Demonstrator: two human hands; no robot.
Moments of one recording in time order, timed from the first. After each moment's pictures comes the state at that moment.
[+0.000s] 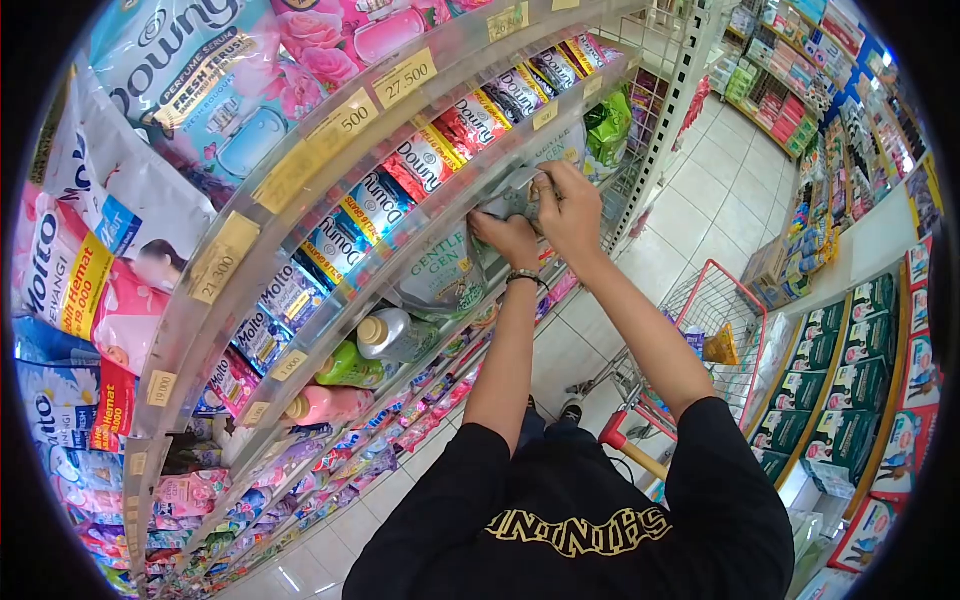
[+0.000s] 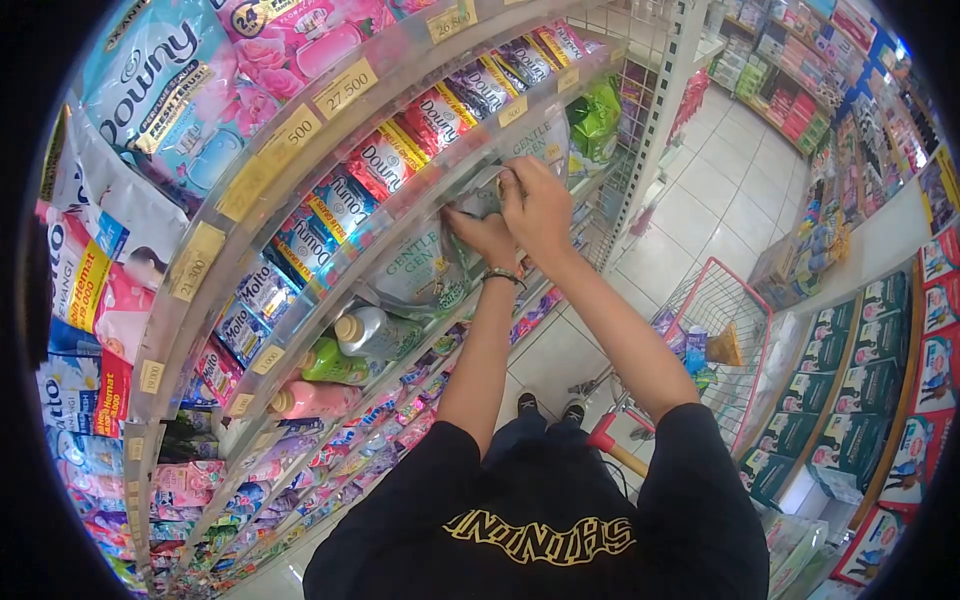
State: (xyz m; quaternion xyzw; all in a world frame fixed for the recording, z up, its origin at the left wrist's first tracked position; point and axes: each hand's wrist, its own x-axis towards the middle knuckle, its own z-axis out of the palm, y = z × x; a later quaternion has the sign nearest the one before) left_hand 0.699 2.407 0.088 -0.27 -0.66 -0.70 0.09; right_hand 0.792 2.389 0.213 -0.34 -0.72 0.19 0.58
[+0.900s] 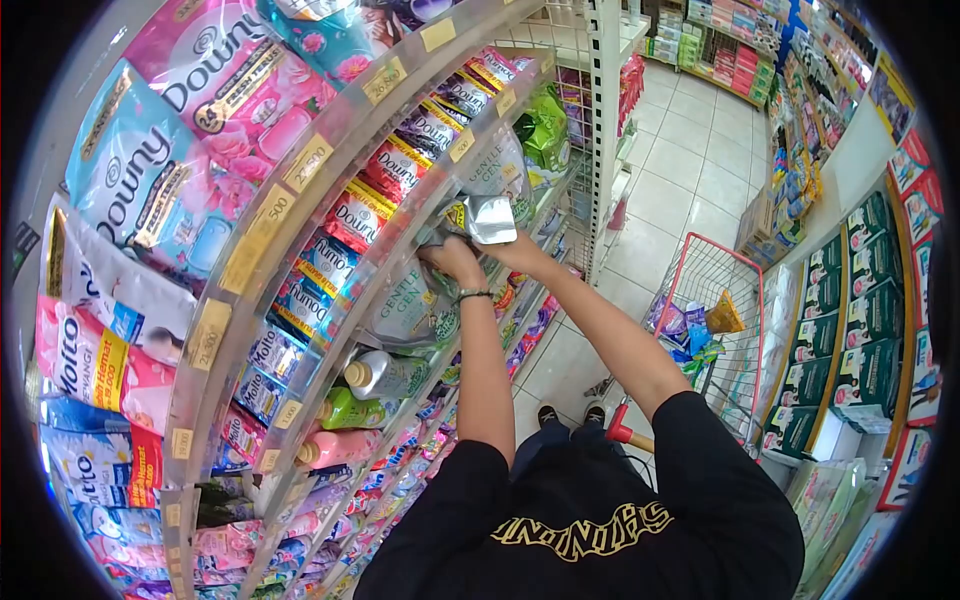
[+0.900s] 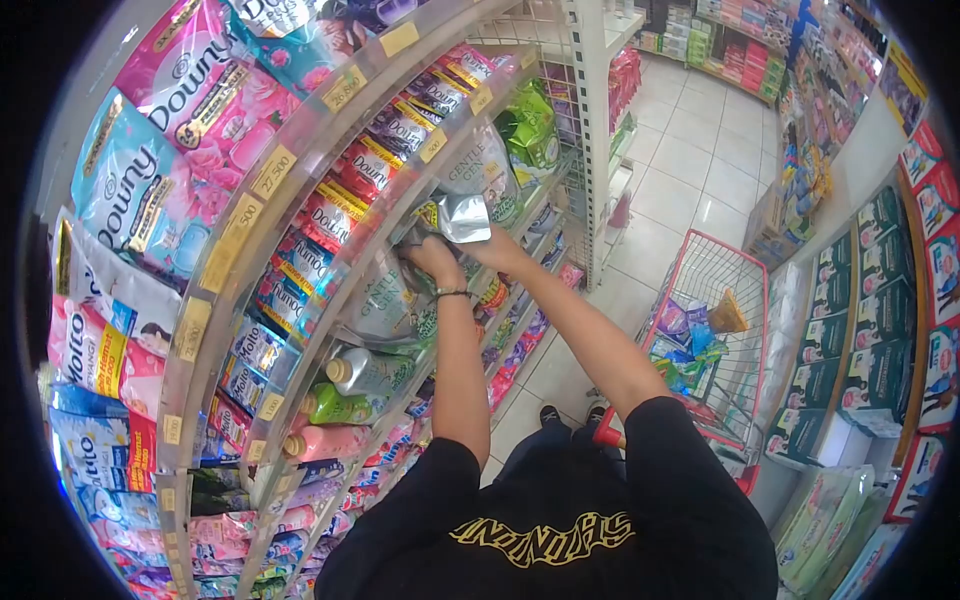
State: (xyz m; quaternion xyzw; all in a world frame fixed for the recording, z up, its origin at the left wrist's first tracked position) left_hand 0.673 2.417 0.092 -0.16 -0.61 -0.76 -0.14; right_hand 0.795 2.435 0.090 -0.30 -0.64 0.59 0.39
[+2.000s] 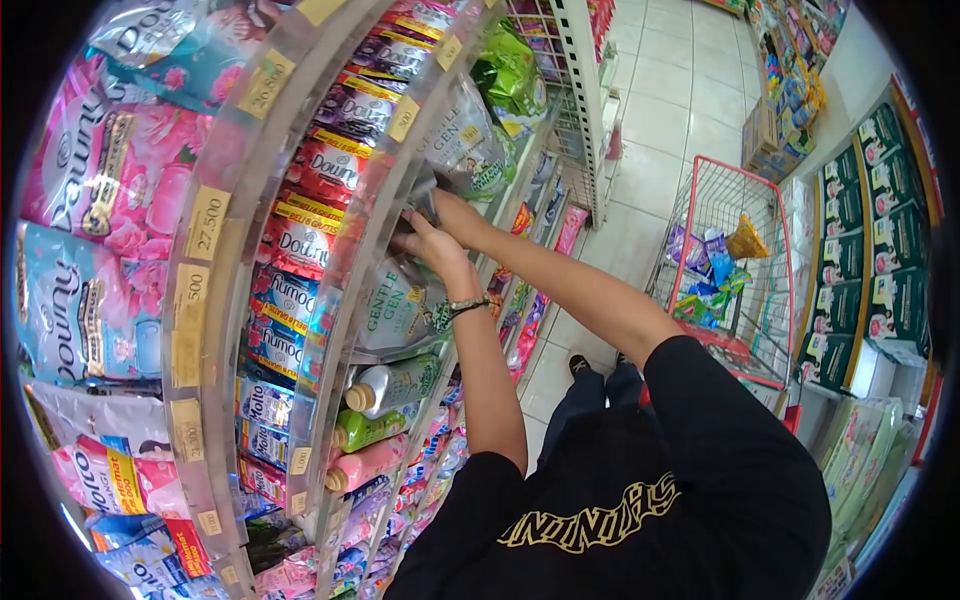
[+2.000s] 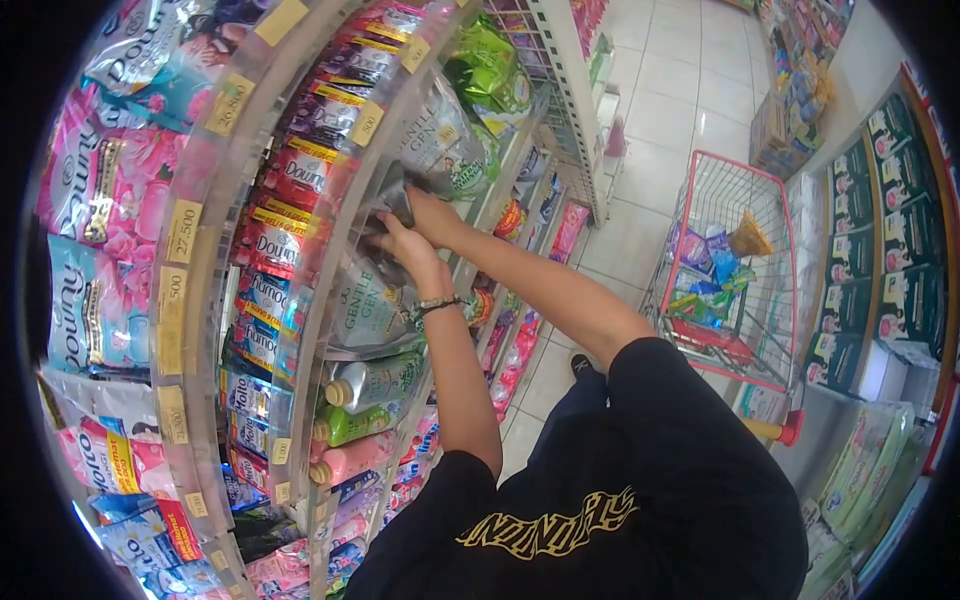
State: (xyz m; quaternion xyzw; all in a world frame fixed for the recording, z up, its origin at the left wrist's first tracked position) left_hand 0.668 2.401 0.089 -0.29 -0.62 -0.70 -0.20; right_hand 0.702 2.462 0.057 -0.34 -0.73 0.41 0.43
